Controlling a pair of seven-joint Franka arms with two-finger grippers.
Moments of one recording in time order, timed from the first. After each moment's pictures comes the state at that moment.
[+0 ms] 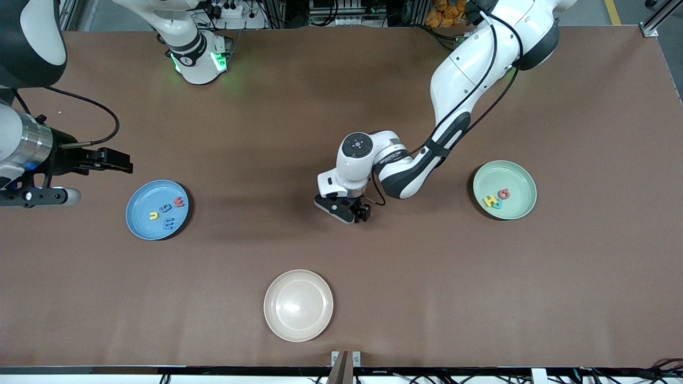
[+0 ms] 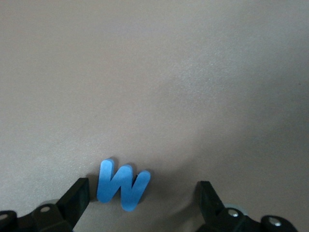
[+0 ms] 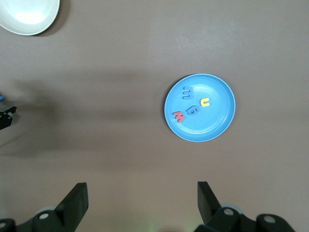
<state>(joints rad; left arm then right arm) -0.42 0.97 -0.44 -1.44 0.66 2.48 -0.56 -0.06 0.28 0.19 -1.30 0.00 1.39 0.09</state>
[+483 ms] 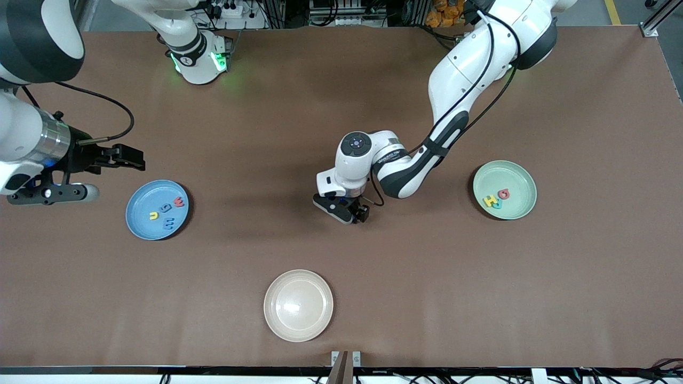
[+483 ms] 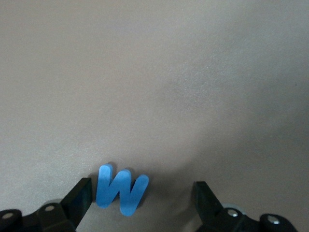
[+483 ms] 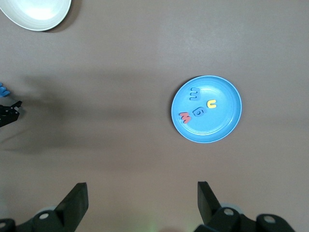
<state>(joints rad) -0.43 0.97 -0.43 -1.44 0.66 2.49 -0.54 -0.03 0.27 0.19 -1.30 0.00 1.40 0.09</state>
